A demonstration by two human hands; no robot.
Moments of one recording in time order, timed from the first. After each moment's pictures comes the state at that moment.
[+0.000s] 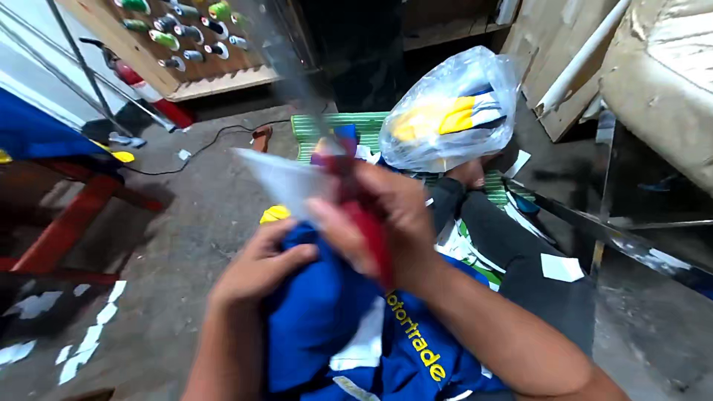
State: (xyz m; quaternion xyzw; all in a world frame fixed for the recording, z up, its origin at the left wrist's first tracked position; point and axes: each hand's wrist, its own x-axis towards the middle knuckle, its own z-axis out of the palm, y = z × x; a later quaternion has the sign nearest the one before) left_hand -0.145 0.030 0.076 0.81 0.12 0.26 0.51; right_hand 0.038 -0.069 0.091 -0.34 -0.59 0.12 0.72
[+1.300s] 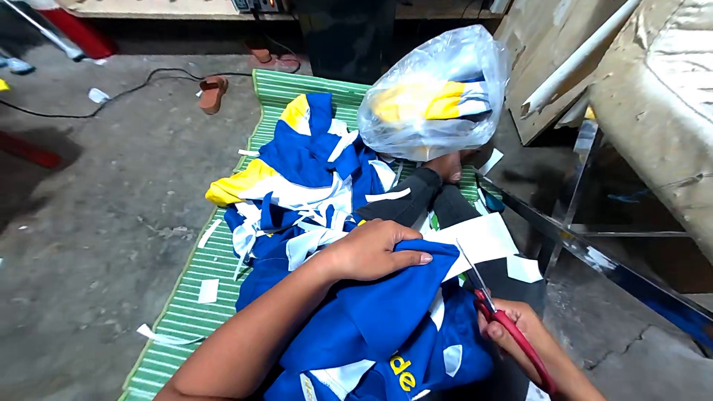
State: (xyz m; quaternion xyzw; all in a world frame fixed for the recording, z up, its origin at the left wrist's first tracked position) left_hand -0.009 0.012 0.005 0.88 0.05 -0.02 0.47; right_hand 0.150 -0.264 -0.068 -0.65 -0.43 0.39 0.49
